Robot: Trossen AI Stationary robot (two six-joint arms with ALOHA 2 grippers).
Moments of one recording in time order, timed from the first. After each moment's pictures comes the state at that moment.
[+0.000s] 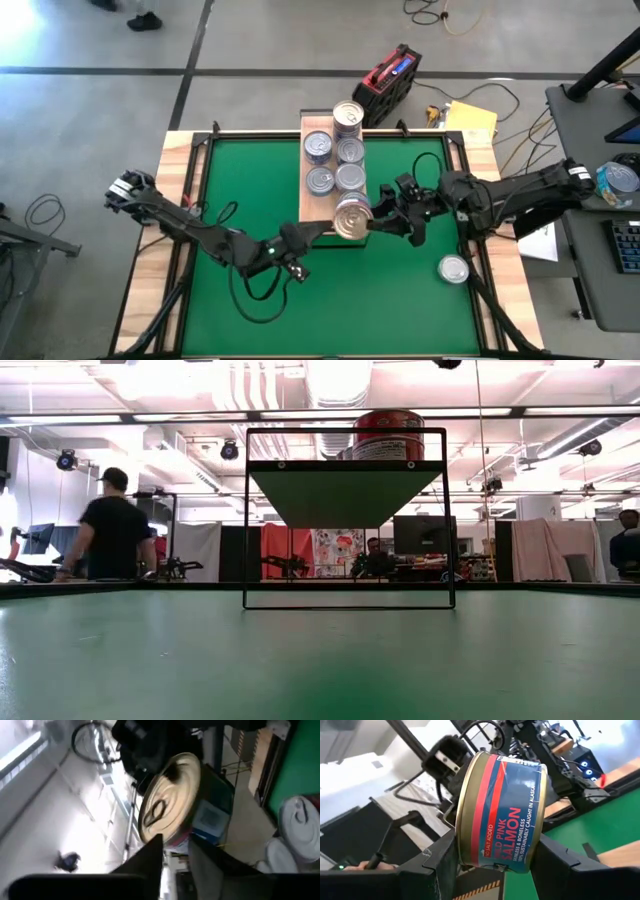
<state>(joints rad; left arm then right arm) -0.49 1.56 1.17 0.55 -0.93 1.82 0.15 1.06 0.81 0.34 -0.13 0.68</state>
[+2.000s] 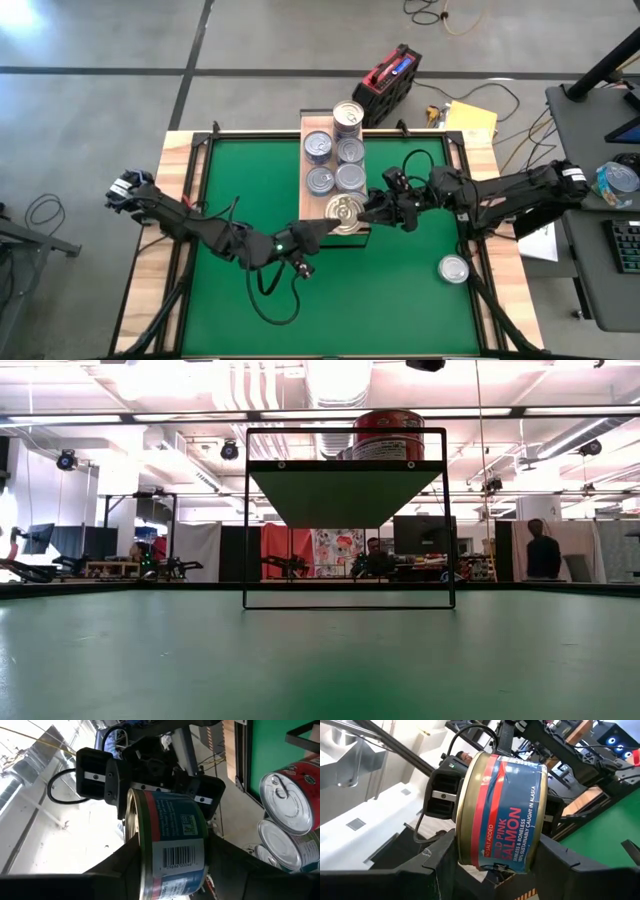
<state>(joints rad) -0.44 1.56 1.29 0.18 -0.88 1.87 0.07 1.16 0.81 0.53 -0.24 0.96</state>
